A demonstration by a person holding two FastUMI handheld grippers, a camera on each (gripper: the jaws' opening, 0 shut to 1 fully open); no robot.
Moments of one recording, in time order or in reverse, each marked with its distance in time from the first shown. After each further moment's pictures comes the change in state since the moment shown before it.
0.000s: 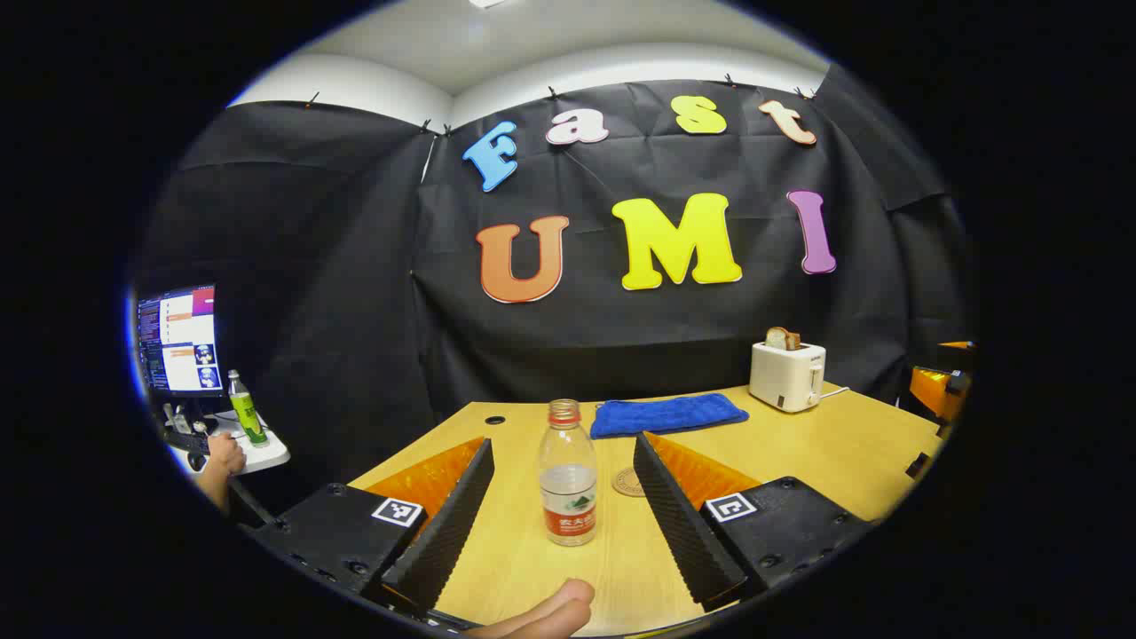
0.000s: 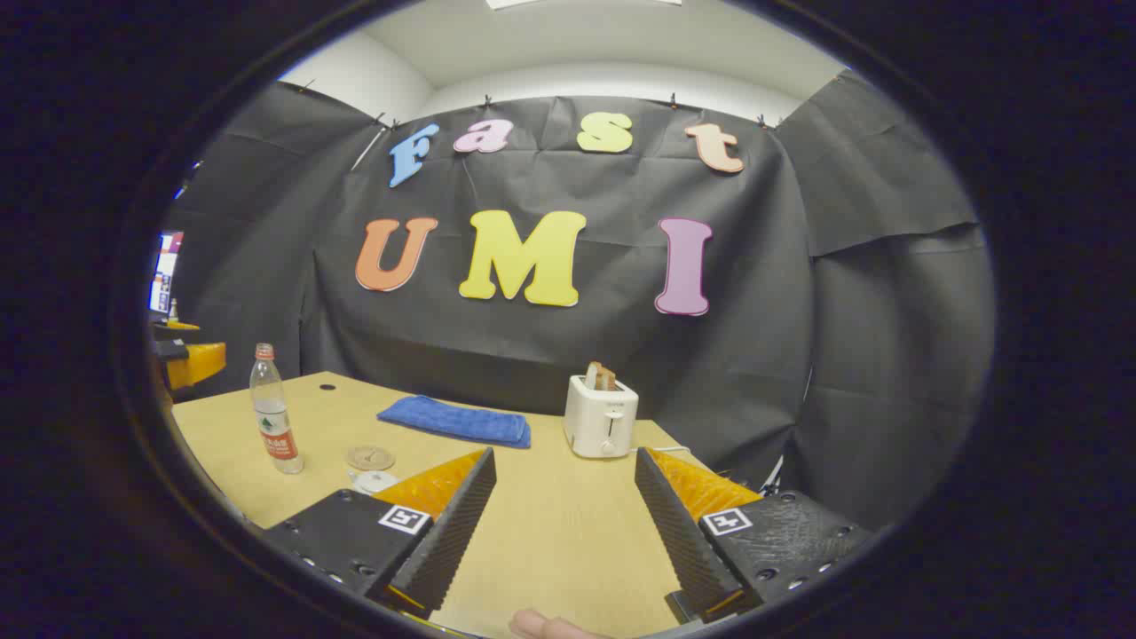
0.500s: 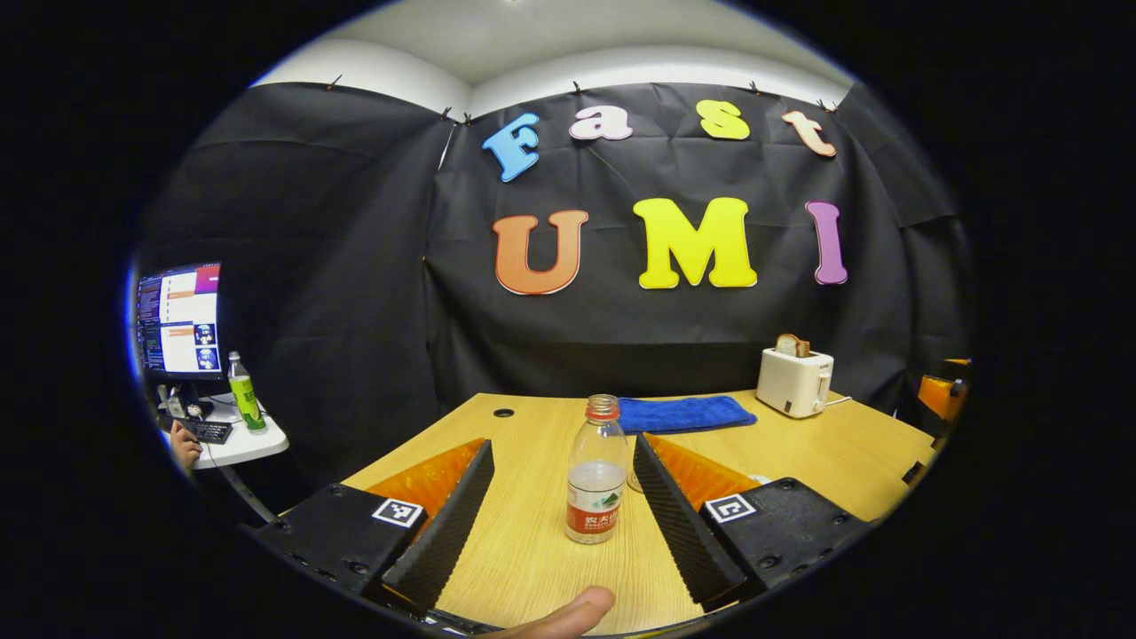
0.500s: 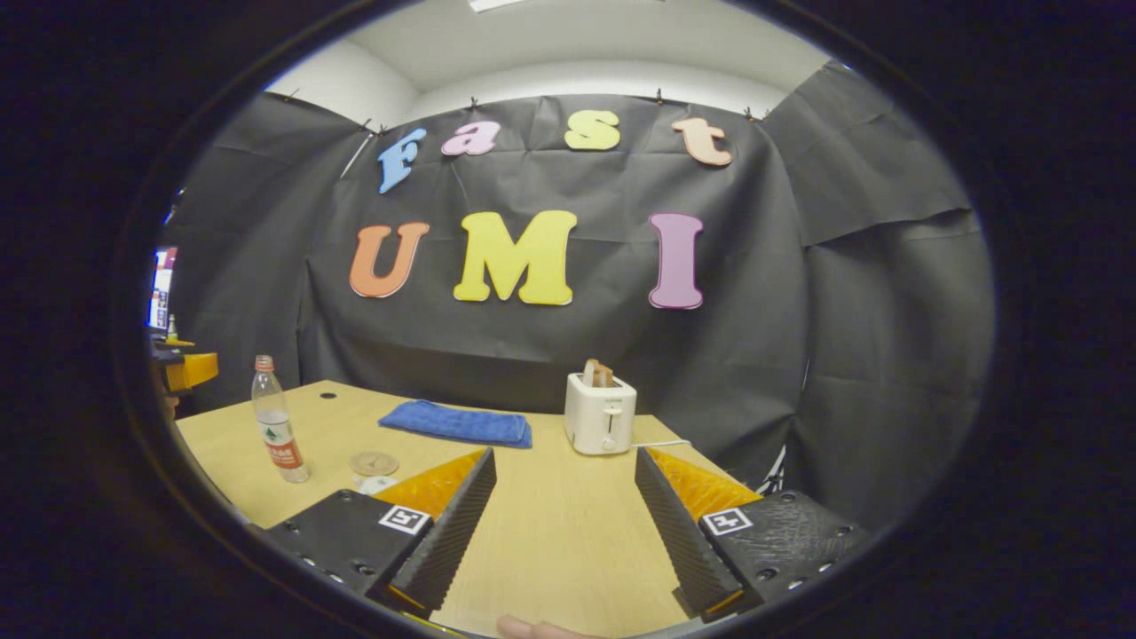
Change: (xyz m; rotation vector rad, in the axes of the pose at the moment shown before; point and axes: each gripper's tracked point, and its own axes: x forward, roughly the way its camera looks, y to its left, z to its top) left arm 0.006 0.010 -0.015 -0.038 0.055 -0.027; right arm 0.000 -0.005 0.000 0.038 0.004 -0.002
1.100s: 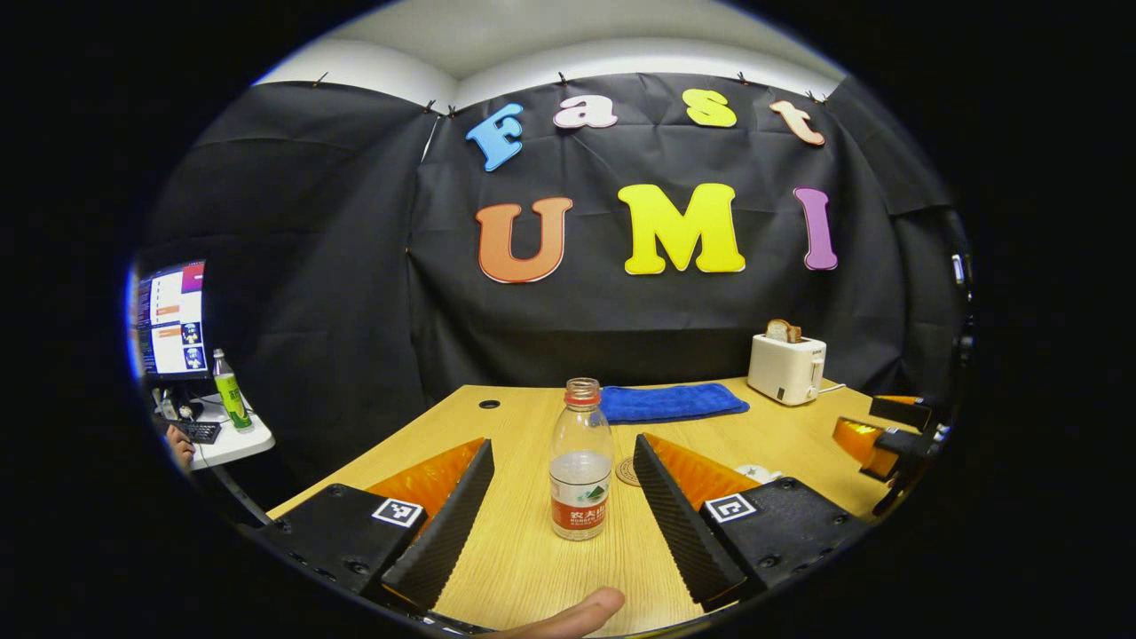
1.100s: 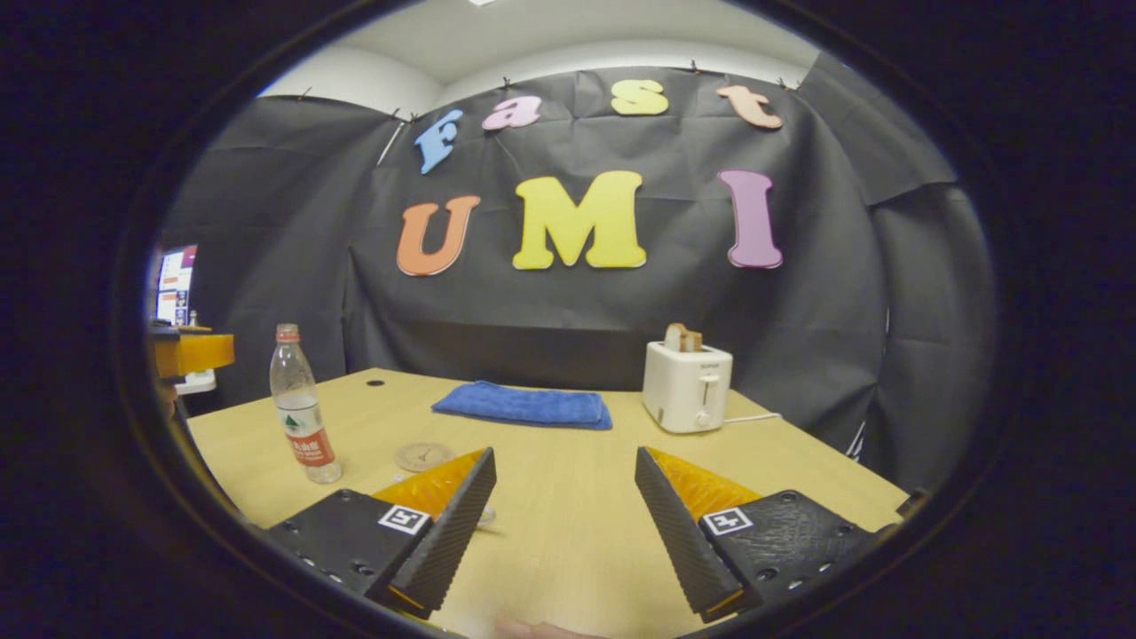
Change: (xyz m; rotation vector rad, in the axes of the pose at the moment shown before) left arm 0.013 -0.011 -0.015 0.012 0.024 -0.024; right arm 0.076 0.120 -0.070 0.025 0.082 0.208
